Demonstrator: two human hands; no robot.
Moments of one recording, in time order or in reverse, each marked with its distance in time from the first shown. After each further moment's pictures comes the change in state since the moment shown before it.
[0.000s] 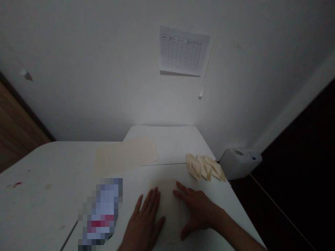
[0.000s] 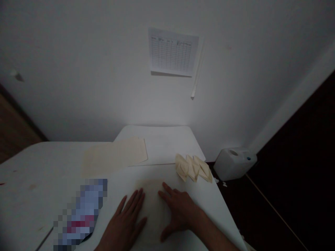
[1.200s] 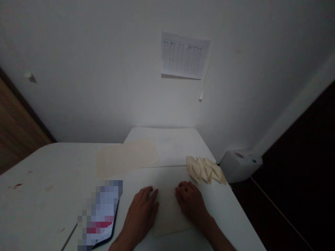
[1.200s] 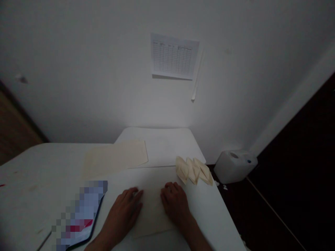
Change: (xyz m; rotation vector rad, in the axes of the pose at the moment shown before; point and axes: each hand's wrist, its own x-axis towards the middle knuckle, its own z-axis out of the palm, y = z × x) left_hand 0.024 -0.023 0.000 -0.191 0.021 -0.154; right_hand 0.036 0.003 0.038 -0.177 0.683 0.043
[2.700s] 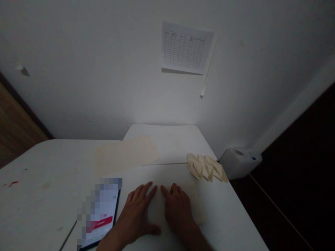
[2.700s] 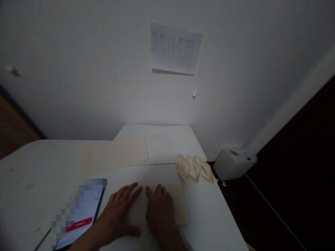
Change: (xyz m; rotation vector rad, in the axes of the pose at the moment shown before) left_hand -0.001 -0.011 -0.028 -0.115 -0.406 -0.108; right_hand 0.010 -0.069 0.006 -0.044 -0.267 0.236
